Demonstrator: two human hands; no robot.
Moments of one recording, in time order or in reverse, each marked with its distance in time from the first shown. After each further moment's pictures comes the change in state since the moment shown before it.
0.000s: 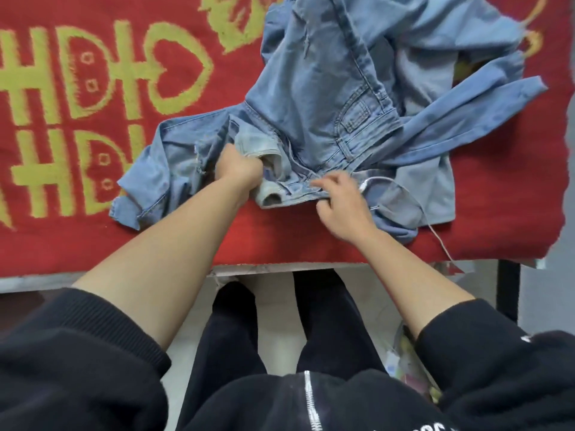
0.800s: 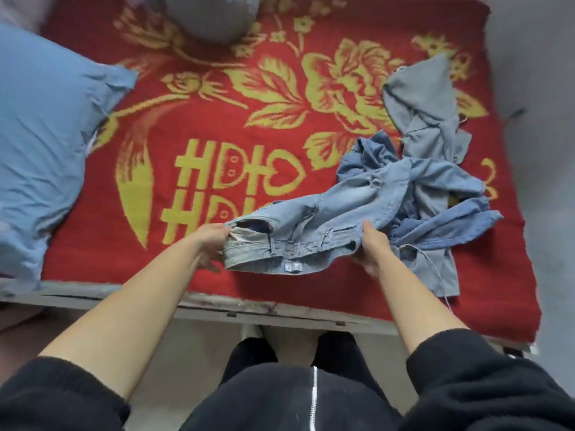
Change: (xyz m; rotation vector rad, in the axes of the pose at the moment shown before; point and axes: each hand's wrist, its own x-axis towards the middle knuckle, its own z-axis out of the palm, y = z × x) left_hand -0.054 -0.089 -0.299 -0.227 -0.390 -0.178; right_hand -0.050 -0.203 -0.058 1.056 0.082 0.666
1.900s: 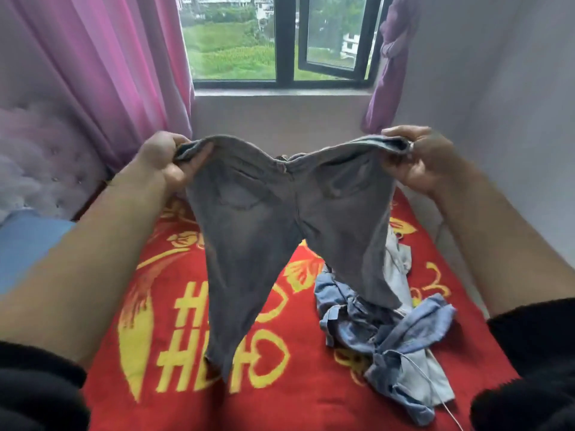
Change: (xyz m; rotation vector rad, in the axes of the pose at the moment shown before) left_hand -0.300 0.295 -0.089 -0.859 -0.340 0.830; right_hand -0.296 -0.340 -0.062 0.381 -0.523 -0.690
